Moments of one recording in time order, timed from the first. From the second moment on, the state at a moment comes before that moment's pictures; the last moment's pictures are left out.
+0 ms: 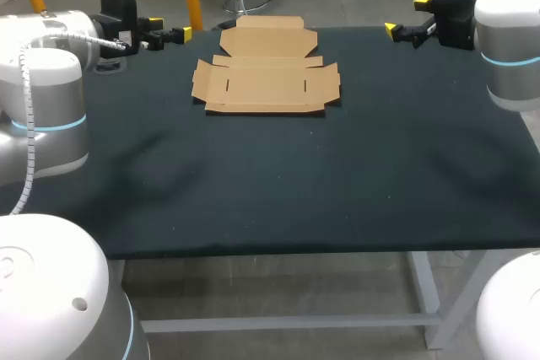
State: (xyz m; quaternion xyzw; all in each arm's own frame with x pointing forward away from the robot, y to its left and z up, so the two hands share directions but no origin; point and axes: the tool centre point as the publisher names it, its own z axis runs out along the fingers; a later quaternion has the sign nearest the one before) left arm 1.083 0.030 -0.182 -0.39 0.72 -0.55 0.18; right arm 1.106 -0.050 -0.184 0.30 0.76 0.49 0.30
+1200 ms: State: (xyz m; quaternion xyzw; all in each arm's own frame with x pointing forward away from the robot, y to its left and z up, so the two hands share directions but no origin) left arm 1.067 0.027 -0.206 -0.52 0.73 -0.44 -0.07; right arm 1.064 -0.050 -0.217 0.50 0.77 0.39 0.06
